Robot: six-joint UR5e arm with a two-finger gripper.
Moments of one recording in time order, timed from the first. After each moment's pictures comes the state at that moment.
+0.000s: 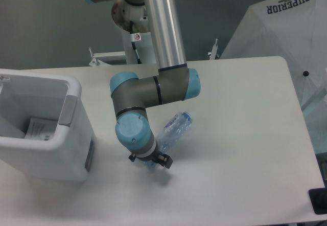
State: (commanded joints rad) arm 2.23 -2.17 -1.56 -1.06 1.72 0.75
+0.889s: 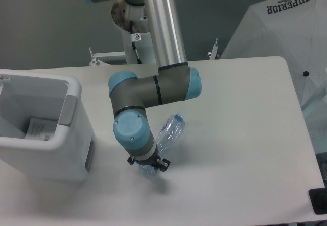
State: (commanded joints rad) arm 2.25 -2.12 -1.43 -1.05 1.60 0.73
